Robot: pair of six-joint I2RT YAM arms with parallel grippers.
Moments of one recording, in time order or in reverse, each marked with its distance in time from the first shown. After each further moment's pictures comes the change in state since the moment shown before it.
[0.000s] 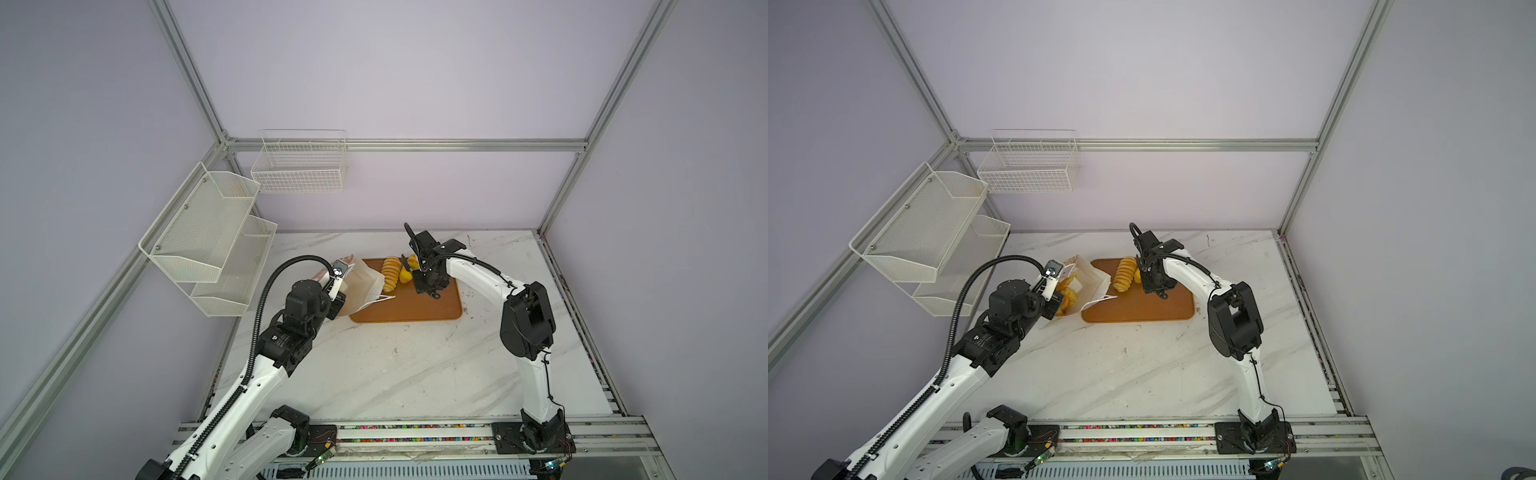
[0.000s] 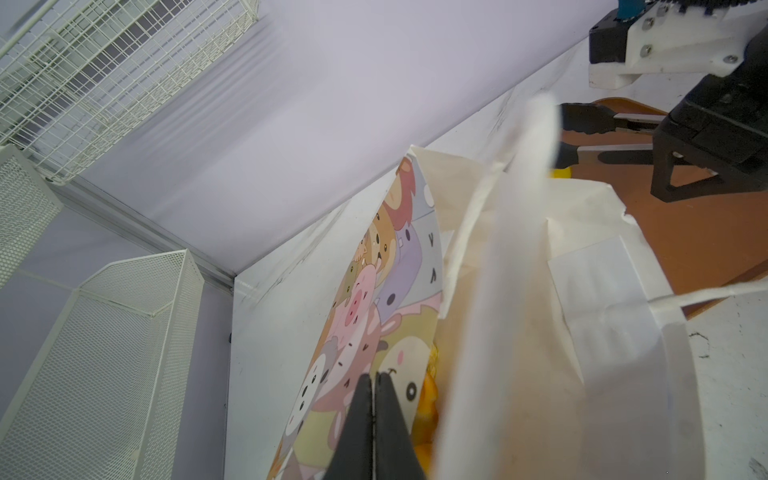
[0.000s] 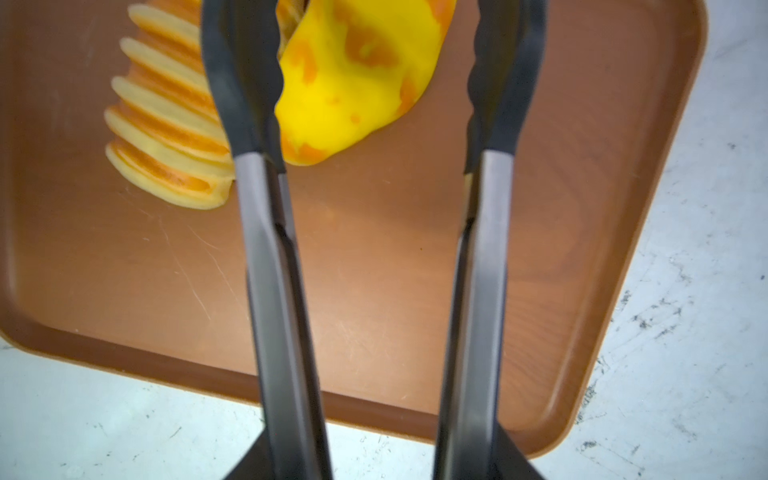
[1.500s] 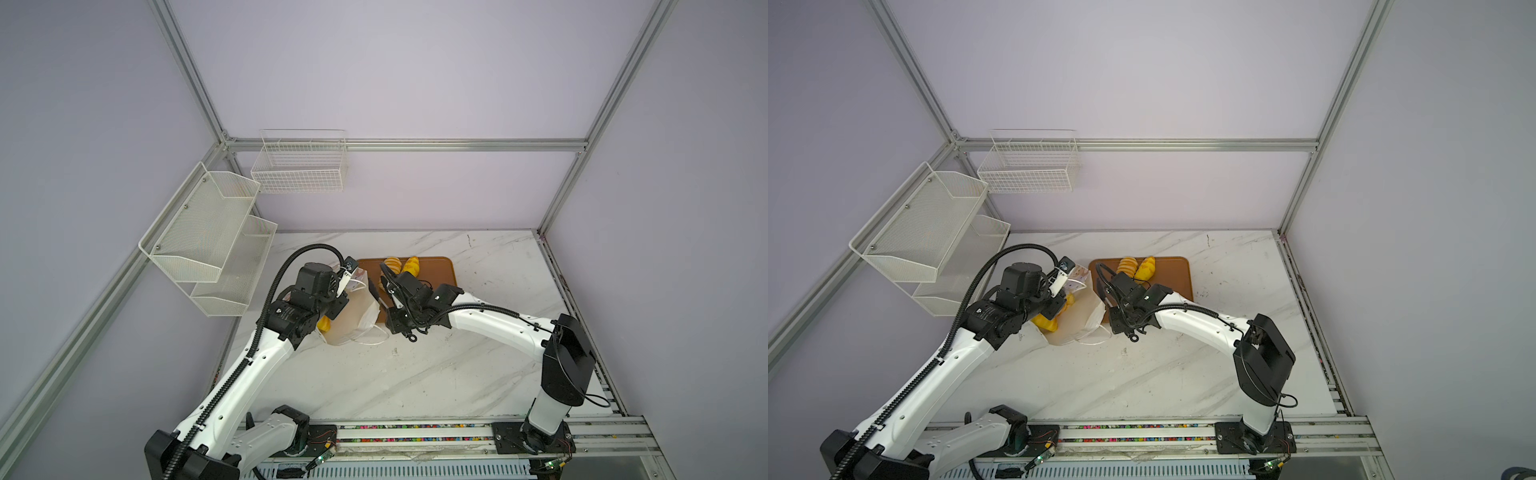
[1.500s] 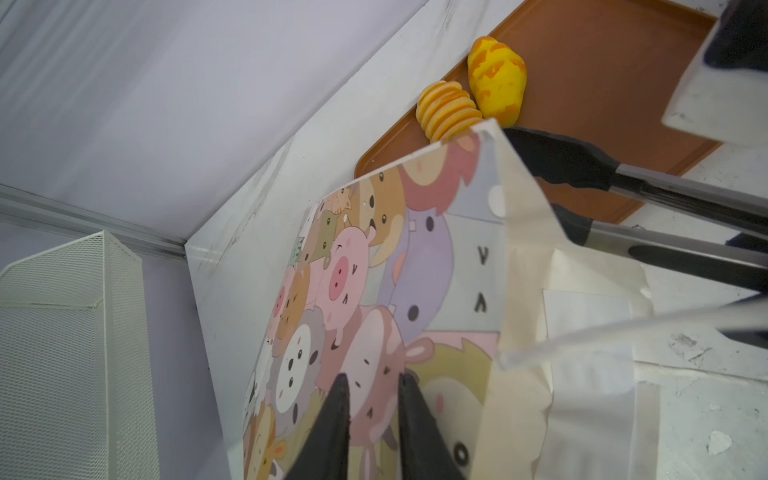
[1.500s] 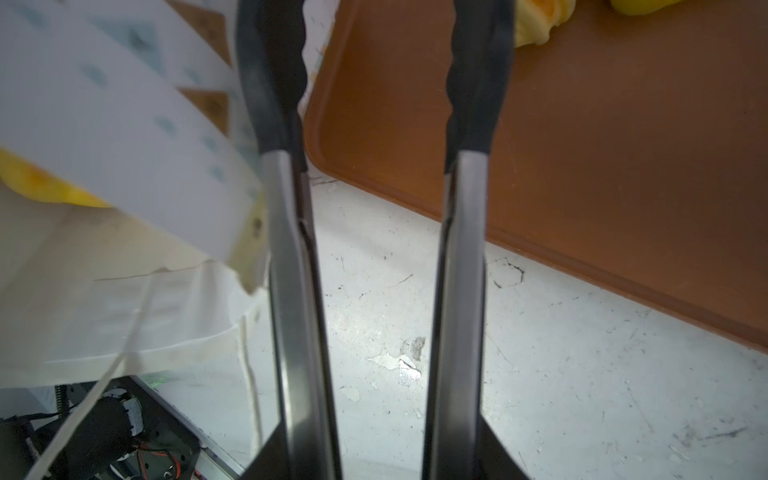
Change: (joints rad) left arm 0.000 0.178 0.248 -0.376 0.071 0.013; right arm 0.339 -0.367 -0.463 0.341 -0.098 0.239
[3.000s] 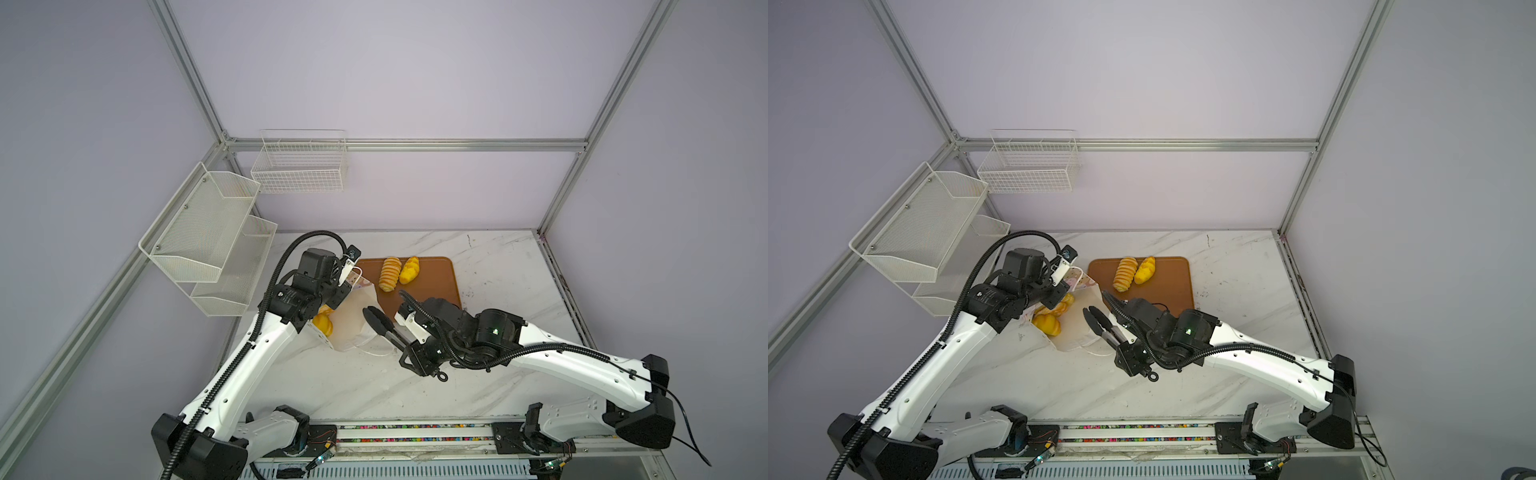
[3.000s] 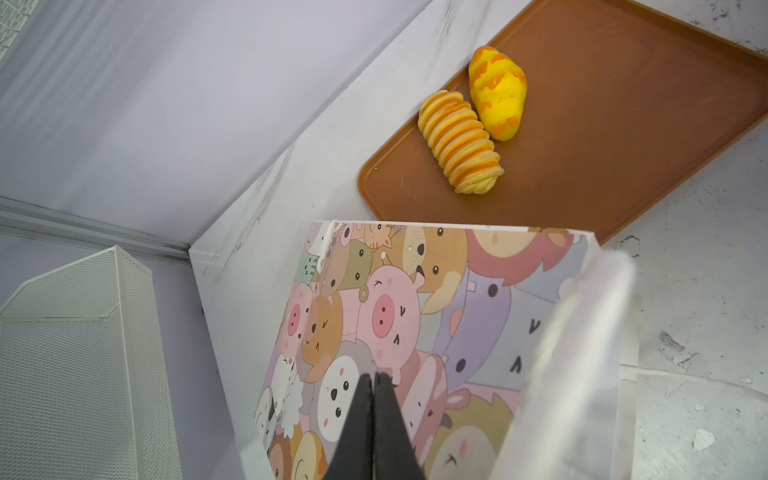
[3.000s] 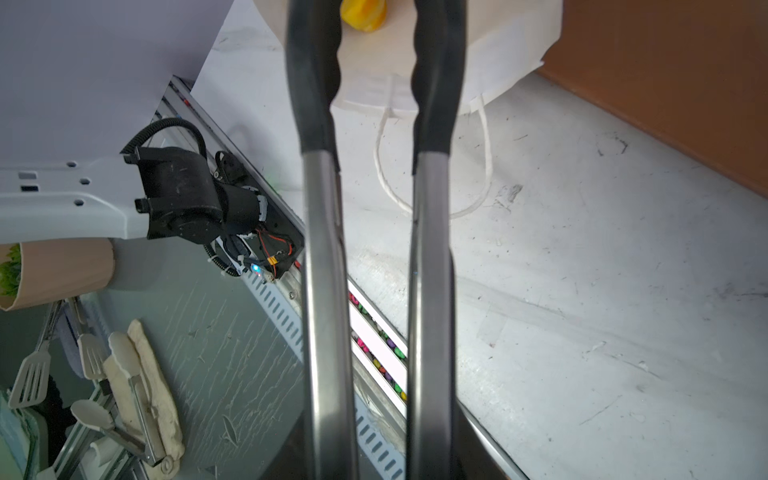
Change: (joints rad) left arm 0.005 0.091 0.156 -0.089 0.009 -0.002; right arm 0.206 -0.407 -0.114 -0.235 -0.130 -0.038
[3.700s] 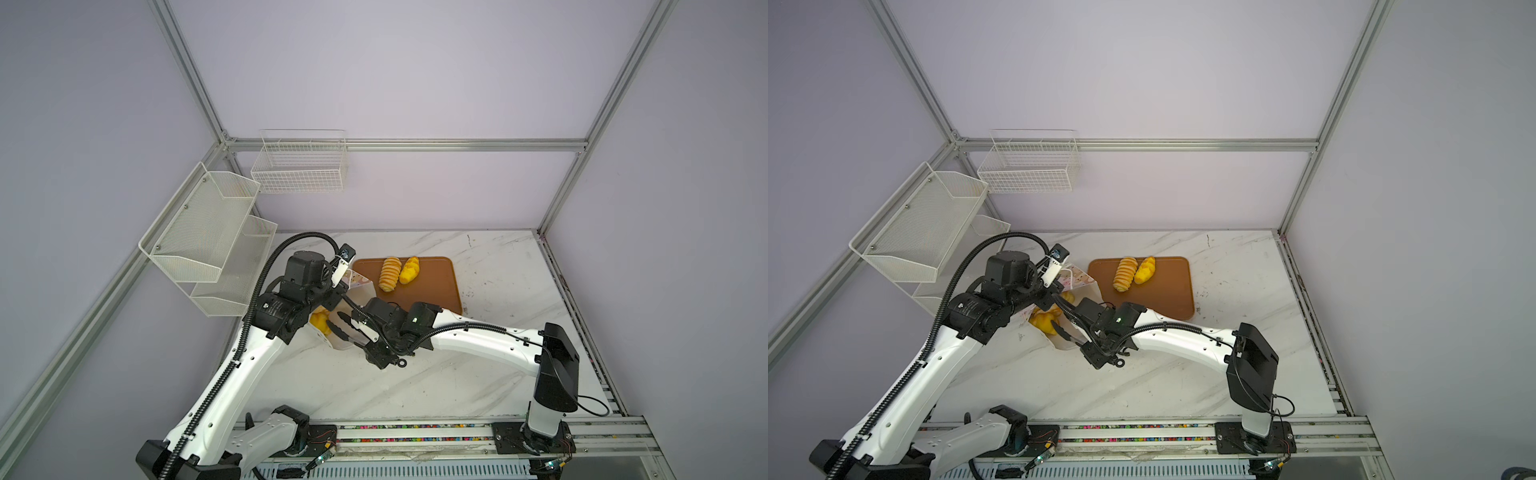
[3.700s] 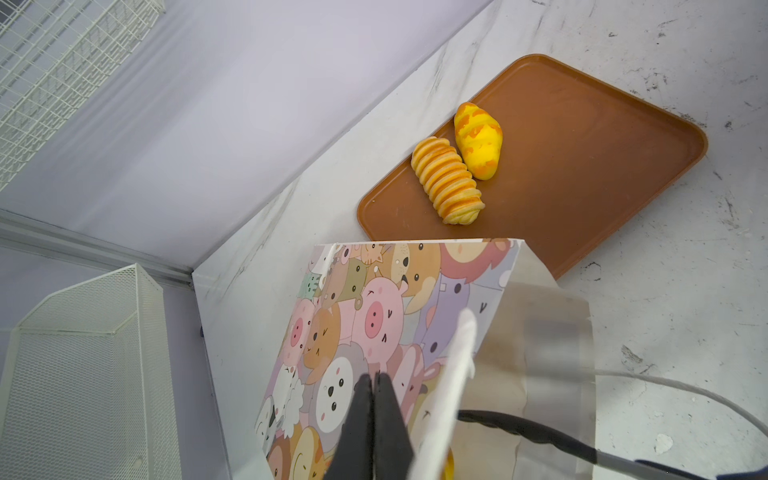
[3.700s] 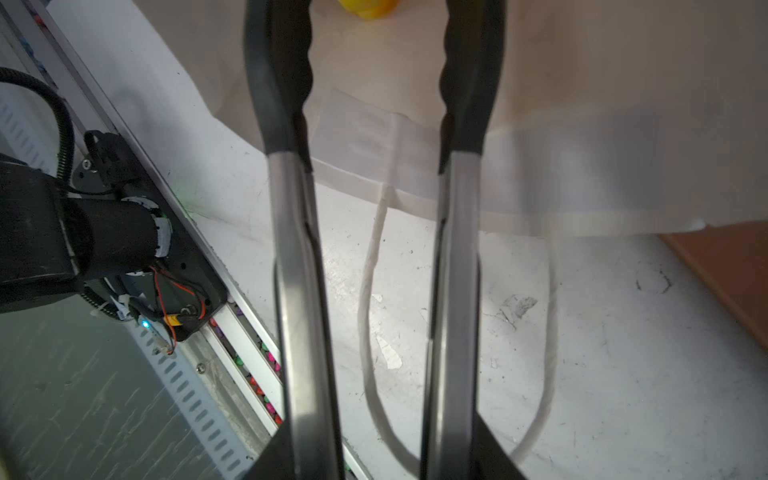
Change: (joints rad) left arm 0.007 -0.093 0.000 0.007 0.063 -0.004; right arm 0.024 0.476 0.268 0.047 0.102 -0.249
